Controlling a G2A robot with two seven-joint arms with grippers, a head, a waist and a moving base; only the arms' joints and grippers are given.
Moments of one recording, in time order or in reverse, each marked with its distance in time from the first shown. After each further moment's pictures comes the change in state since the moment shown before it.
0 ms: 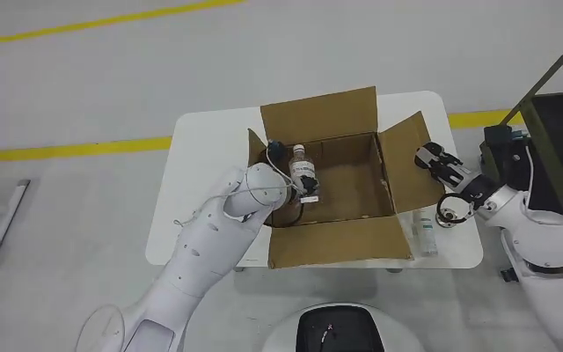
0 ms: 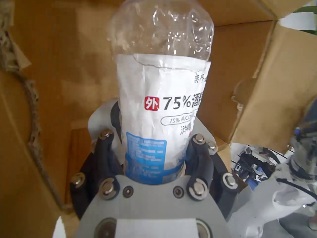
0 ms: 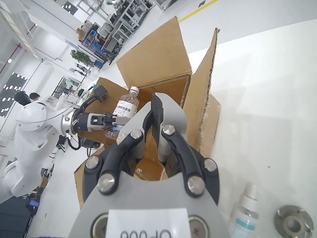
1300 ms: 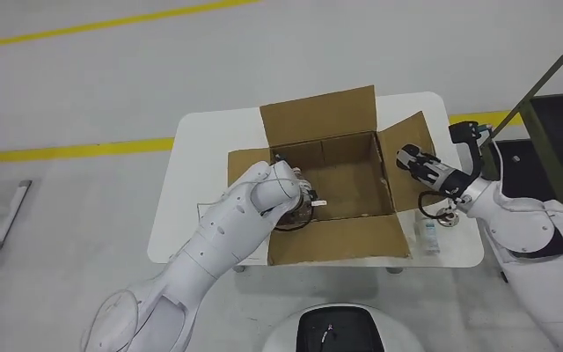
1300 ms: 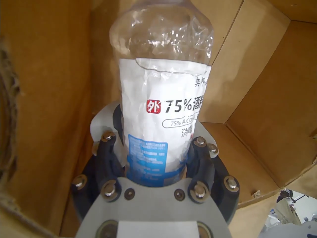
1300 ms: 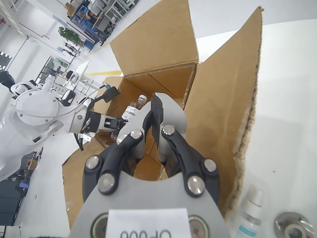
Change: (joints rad) left arm -0.161 -0.084 0.274 0.302 -0.214 0.115 0.040; right arm 0.109 0.006 -0.112 0.066 -0.096 0.029 0.062
